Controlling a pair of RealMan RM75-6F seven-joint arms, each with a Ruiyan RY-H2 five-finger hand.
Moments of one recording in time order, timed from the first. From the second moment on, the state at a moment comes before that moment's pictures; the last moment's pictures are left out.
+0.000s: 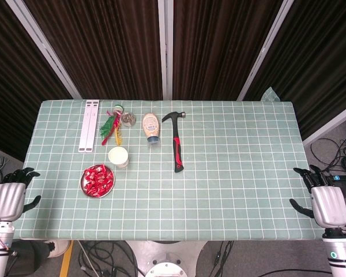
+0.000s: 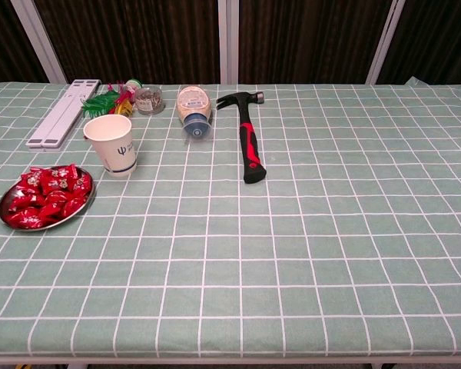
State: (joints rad) left arm -0.12 -1.24 -0.05 -1.52 1.41 1.46 0.17; right arm 0.10 -1.11 0.08 -1.67 -1.54 1.50 -0.08
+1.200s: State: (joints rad) left arm -0.47 -1.34 -0.03 -1.32 1.58 1.01 0.00; right arm 0.07 -1.07 0.06 -1.70 -1.57 1.54 -0.10
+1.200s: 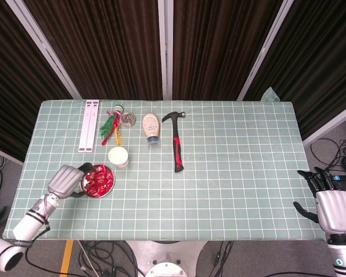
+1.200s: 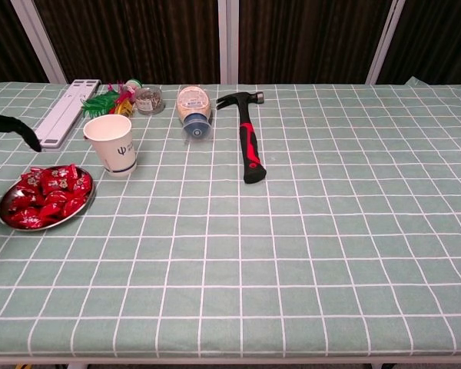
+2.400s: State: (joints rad) left arm -0.60 -1.55 -0.03 -1.11 1.44 0.88 0.11; right arm 0.10 -1.08 0.07 -1.68 -1.52 1.47 -0.08
